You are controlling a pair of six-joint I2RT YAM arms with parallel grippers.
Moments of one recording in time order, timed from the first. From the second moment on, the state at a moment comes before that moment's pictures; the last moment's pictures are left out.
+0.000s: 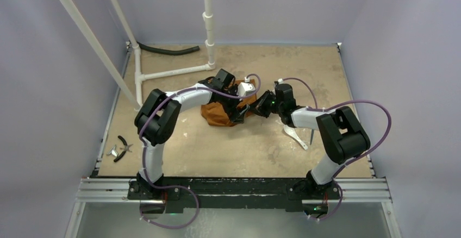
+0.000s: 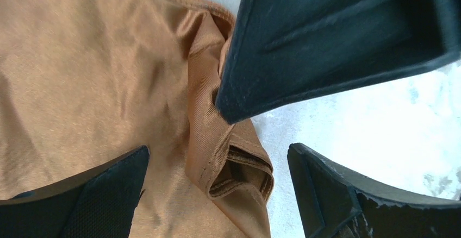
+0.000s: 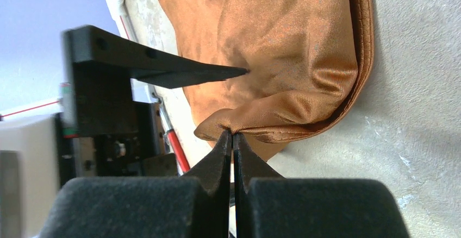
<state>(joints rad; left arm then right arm) -0.61 2.02 1.39 -0.37 0.57 0.36 0.37 1.66 0.71 0.34 -0.42 1.12</state>
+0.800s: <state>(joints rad) -0.65 2.04 1.38 -0.40 0.47 0.46 0.25 1.50 0.82 0.08 -0.42 0.89</state>
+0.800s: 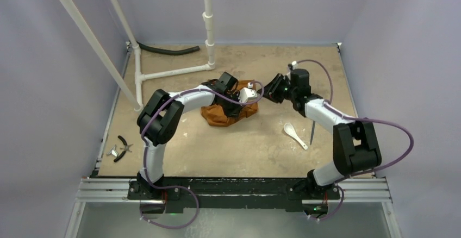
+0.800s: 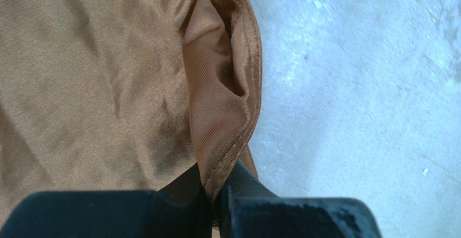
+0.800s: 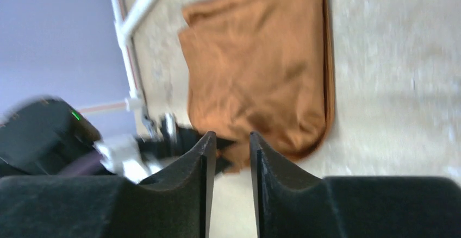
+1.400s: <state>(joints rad) -0.67 1.99 1.35 -0.58 0.45 0.55 0.43 2.13 1.41 0.09 -0.50 0.73</state>
